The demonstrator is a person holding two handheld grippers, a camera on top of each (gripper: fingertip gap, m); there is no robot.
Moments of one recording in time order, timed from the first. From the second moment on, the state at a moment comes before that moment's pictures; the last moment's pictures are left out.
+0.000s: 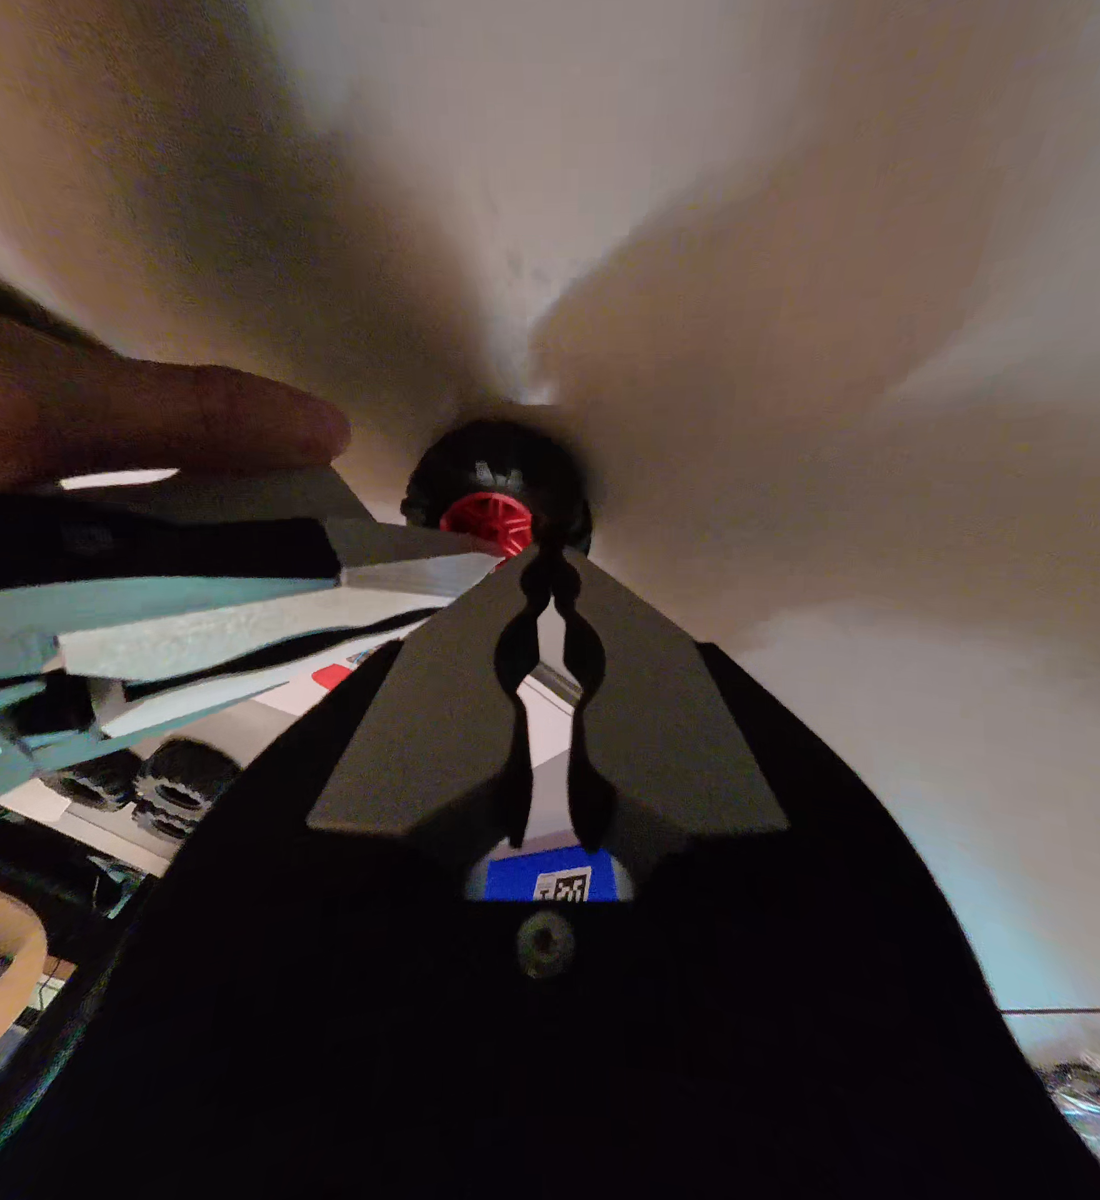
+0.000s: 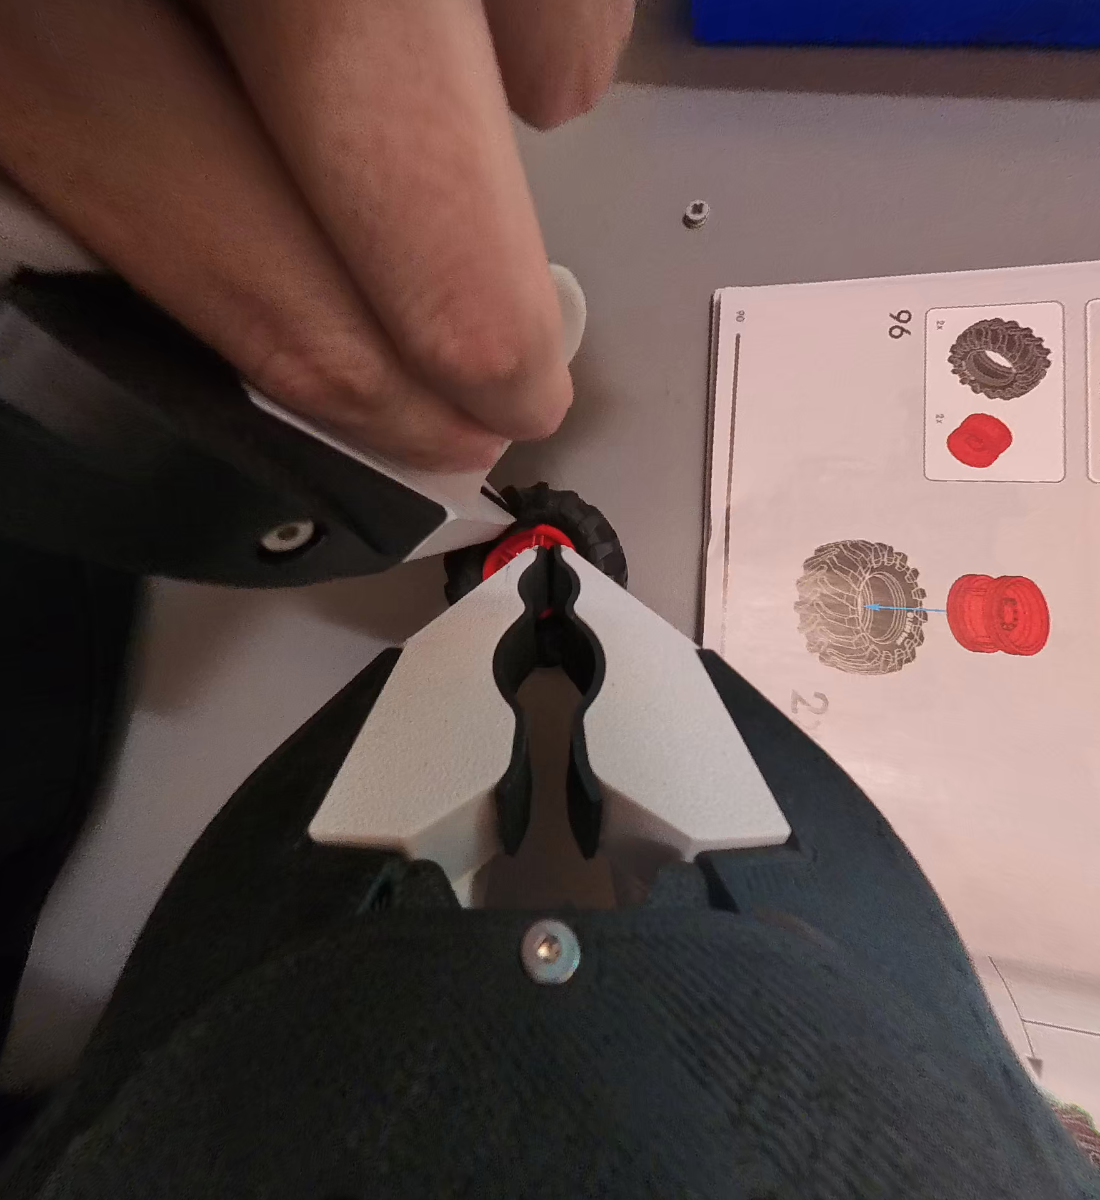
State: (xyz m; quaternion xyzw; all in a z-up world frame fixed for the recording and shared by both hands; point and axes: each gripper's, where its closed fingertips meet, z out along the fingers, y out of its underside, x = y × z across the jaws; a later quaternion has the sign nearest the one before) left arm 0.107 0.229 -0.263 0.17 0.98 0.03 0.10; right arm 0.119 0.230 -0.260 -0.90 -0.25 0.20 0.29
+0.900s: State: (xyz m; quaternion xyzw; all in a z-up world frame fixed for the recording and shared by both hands) left arm 0.106 0.227 -0.273 0.10 0.99 0.03 0.07; right arm 0.120 0.230 -0.261 -0.89 -0.24 0.22 0.30
